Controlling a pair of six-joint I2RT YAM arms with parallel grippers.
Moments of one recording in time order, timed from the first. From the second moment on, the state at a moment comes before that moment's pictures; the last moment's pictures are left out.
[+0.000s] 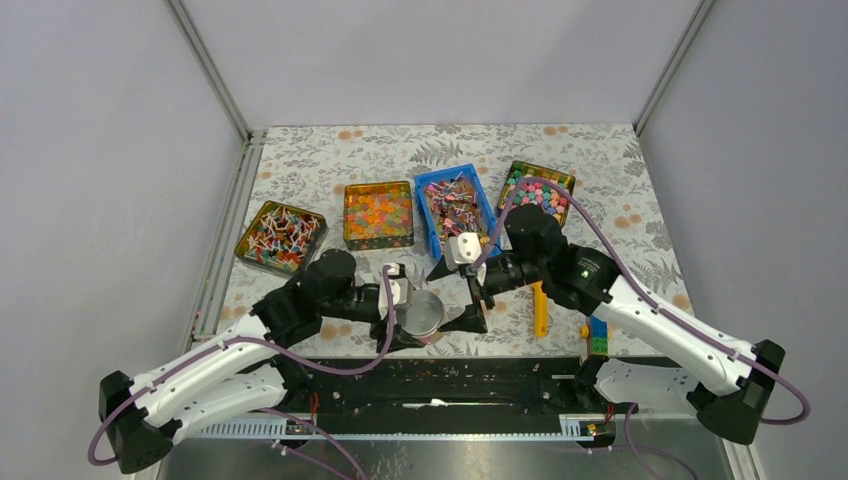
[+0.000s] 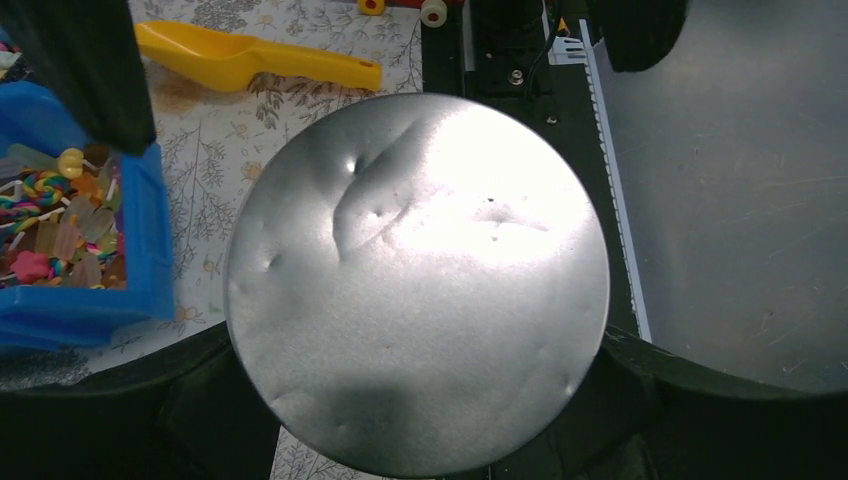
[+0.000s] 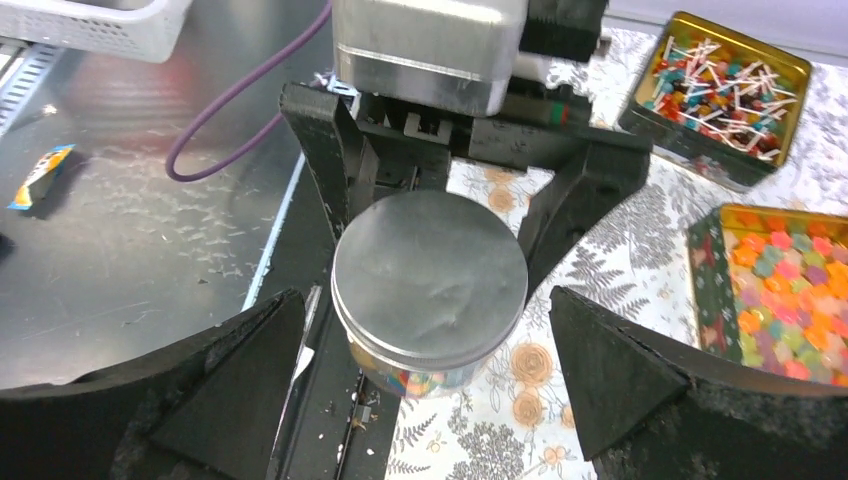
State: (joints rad) left arm -0.88 0.79 0.65 -0.27 0.67 0.26; right arm 0.90 1.05 1.05 -0.44 -0.78 -0.37
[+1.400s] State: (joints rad) left arm -0.88 0.87 0.69 -0.31 0.73 0.29; right arm 0.90 1.17 1.02 -0.40 -0.84 -0.35
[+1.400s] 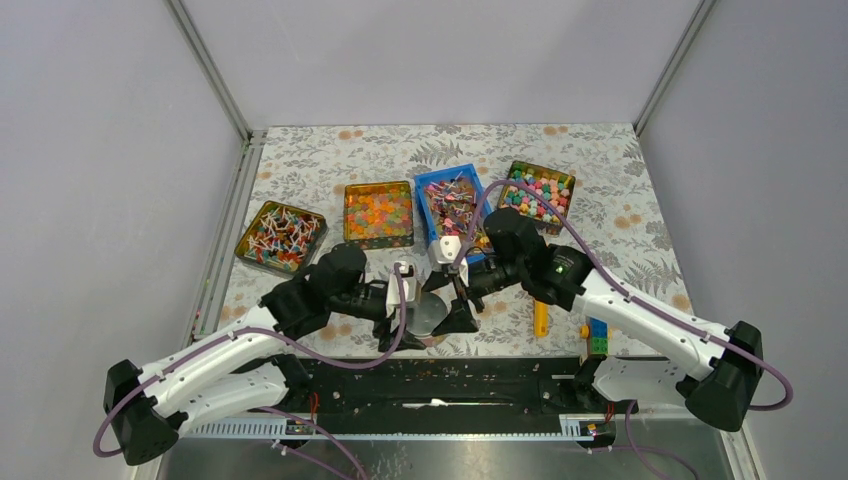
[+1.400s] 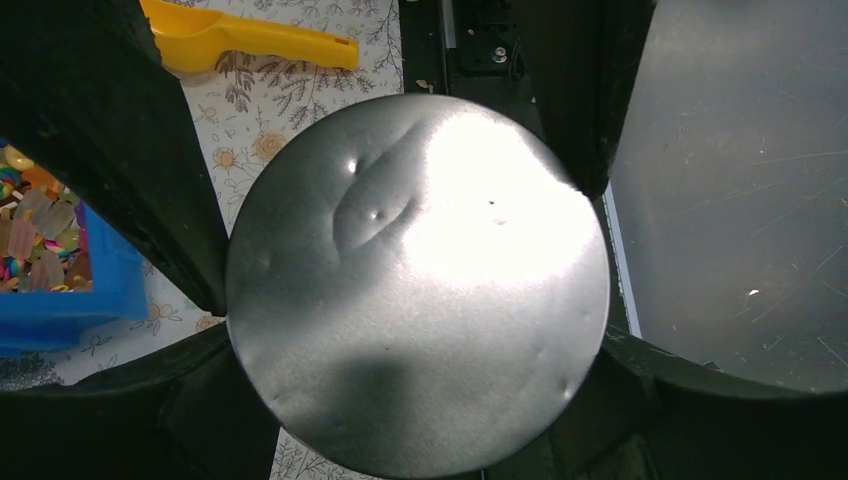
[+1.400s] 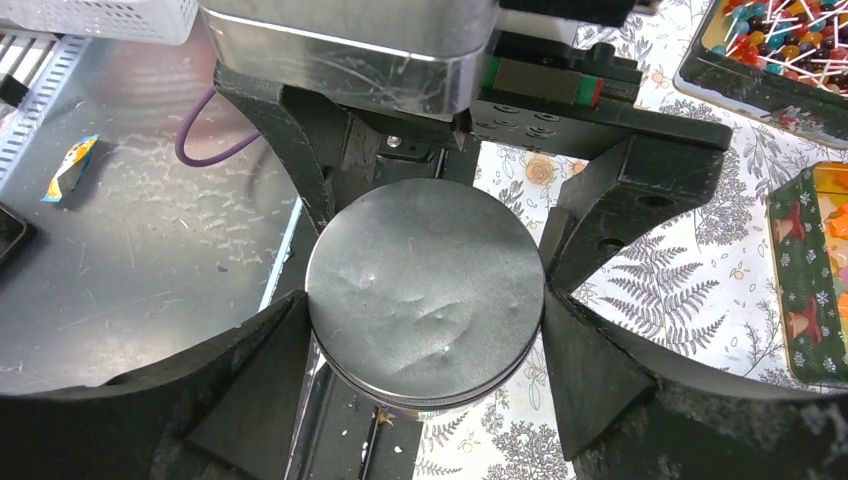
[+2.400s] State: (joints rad) left arm -0.87 0.95 0.69 -0.32 0.38 0.18; right arm 1.03 1.18 0.95 -0.26 -0.24 -0.11
